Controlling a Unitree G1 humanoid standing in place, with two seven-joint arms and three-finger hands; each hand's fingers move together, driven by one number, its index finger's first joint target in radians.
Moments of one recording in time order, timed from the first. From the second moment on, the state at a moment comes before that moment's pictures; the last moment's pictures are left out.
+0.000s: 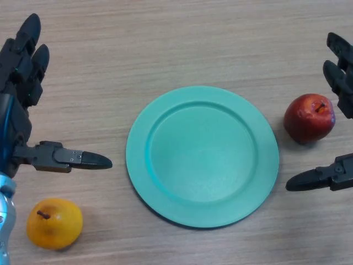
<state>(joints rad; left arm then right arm) -0.10 0.29 0.19 -0.37 -0.18 0.11 -0.12 -0.03 -0.26 -0.16 -0.53 0.08 0.28 0.25</state>
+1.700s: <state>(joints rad) 0.22 0.19 0.50 0.01 -0.11 -0.40 -0.46 -0.14 -0.28 -0.09 -0.37 0.08 0.26 0.27</state>
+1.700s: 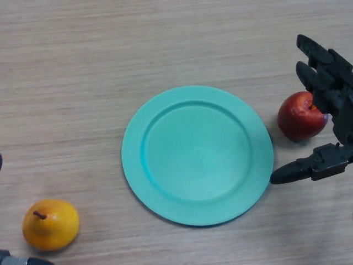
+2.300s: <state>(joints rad) 0.13 0.29 0.30 0.43 -0.03 -0.68 -0.31 -0.13 -0.28 -0.07 -0.42 0.04 0.26 0.28</state>
